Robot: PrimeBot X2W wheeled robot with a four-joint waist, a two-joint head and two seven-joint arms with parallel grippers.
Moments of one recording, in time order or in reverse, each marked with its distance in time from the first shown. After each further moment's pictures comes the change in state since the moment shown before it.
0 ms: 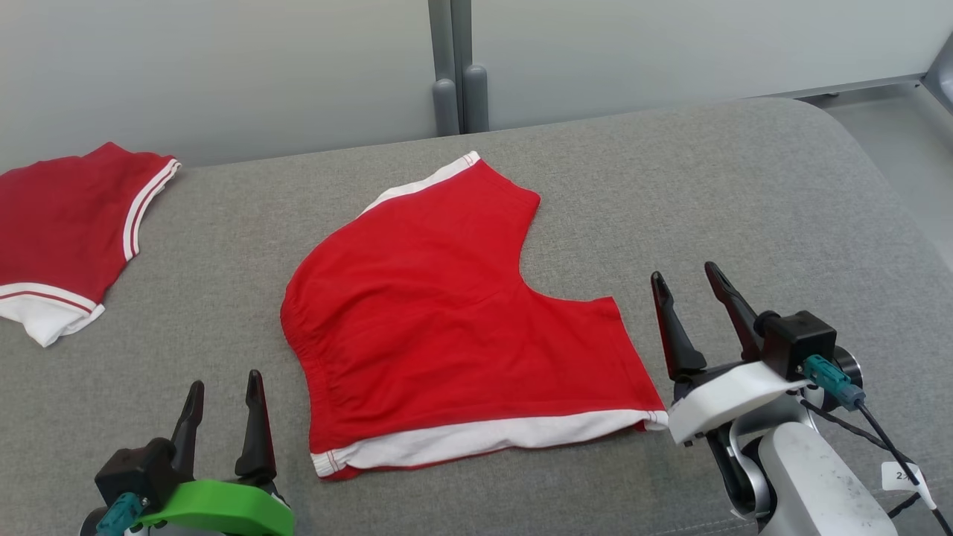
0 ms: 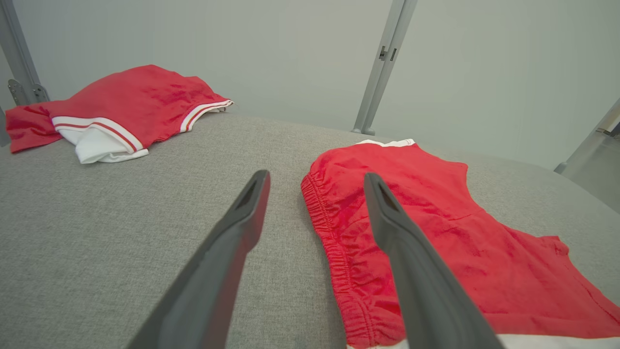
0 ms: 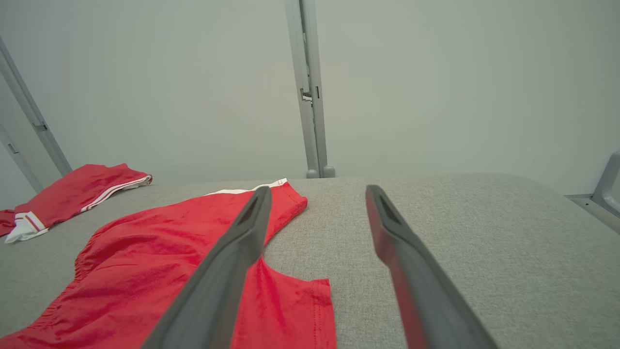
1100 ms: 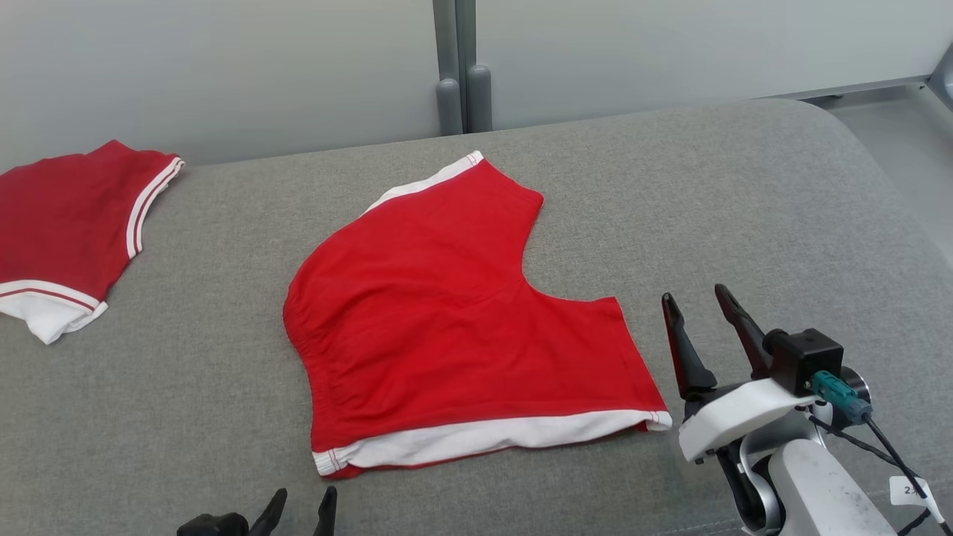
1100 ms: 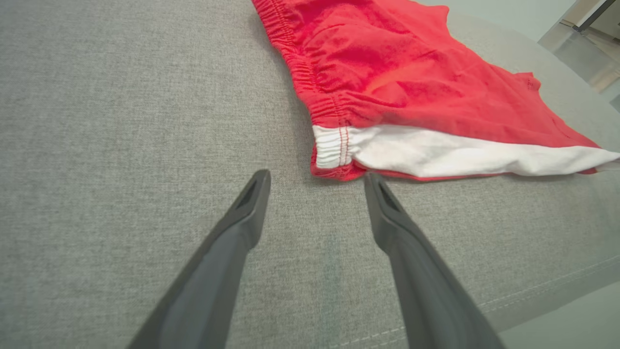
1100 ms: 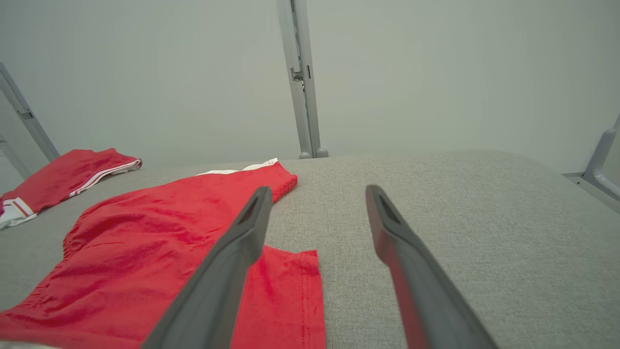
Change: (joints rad) left arm 0.104 0.015 -0.113 0.144 -0.021 -0.148 0.099; right arm 0.036 0.001 -0.042 0.032 -0.006 0.020 0.000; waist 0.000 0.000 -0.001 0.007
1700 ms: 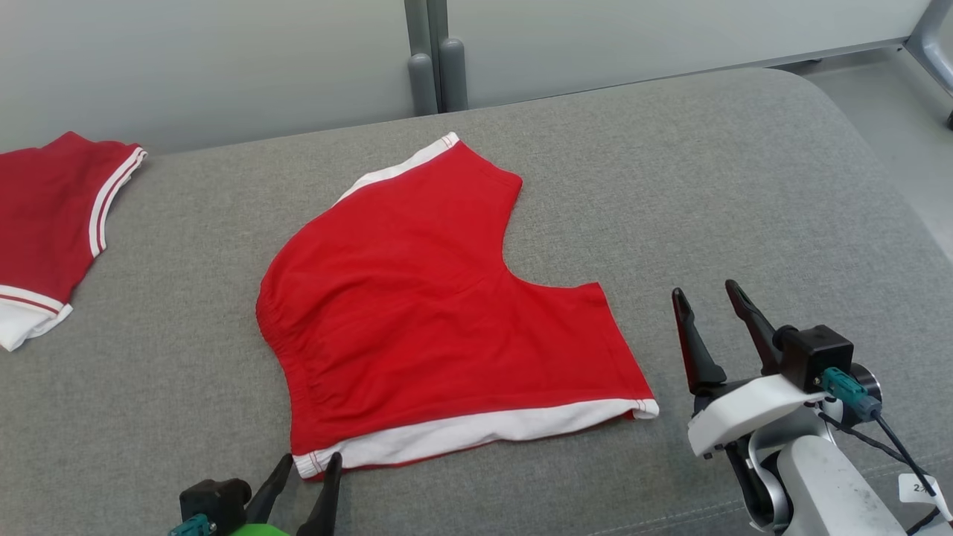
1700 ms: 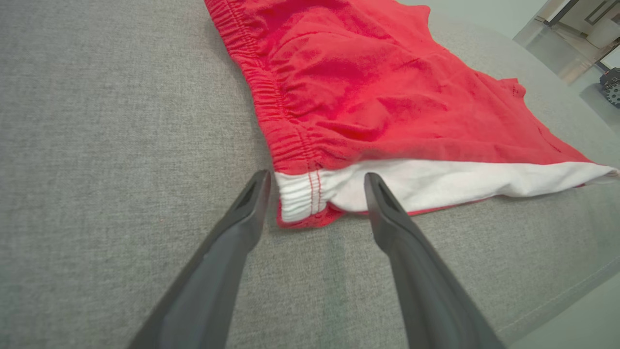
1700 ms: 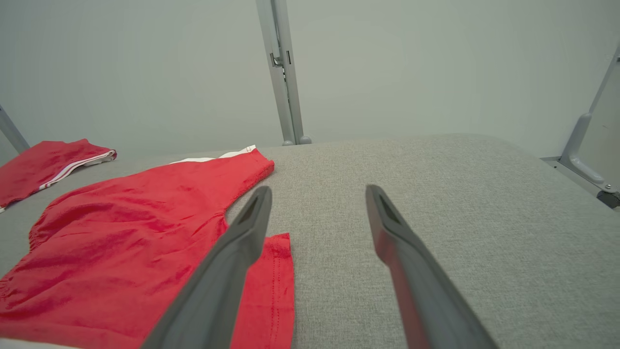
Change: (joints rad) left arm -0.093 -0.008 -0.009 0.066 -0.033 -0.044 -0.006; right arm -0.003 -0.001 -0.019 0.002 -0.020 0.017 0.000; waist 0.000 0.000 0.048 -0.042
